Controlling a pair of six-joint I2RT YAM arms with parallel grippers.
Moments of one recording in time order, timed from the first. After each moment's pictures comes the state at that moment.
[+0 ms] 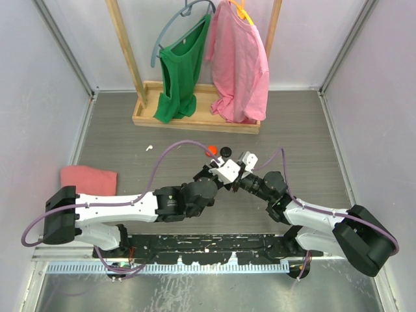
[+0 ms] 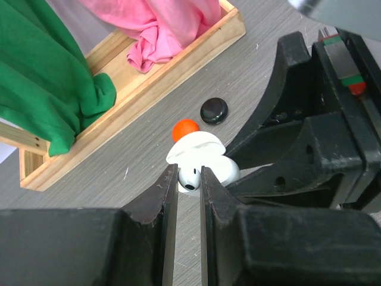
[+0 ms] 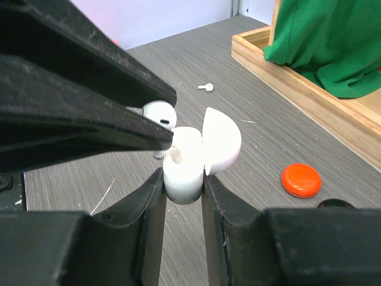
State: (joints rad) left arm -1.35 1.34 0.95 0.08 -0.84 0.17; right arm 0.72 1.10 0.22 0.97 -0.31 0.08
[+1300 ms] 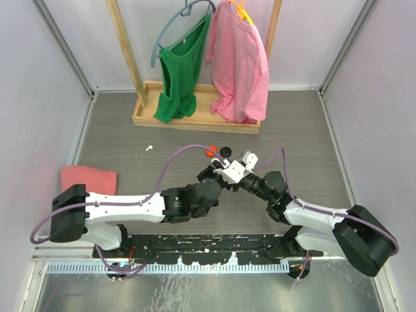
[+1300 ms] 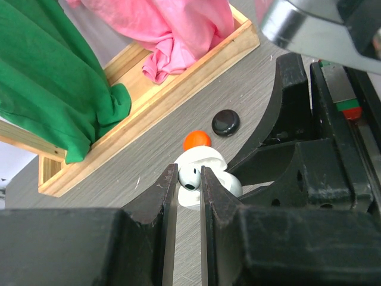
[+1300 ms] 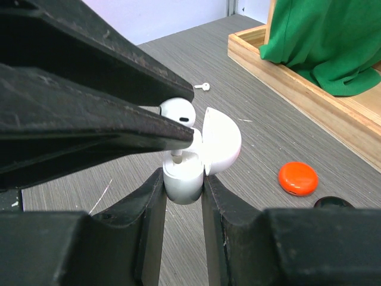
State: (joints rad) left arm -1.36 1.40 0.95 0.21 -0.90 0.27; right arm 0.72 1.10 0.22 0.96 -0.30 0.08
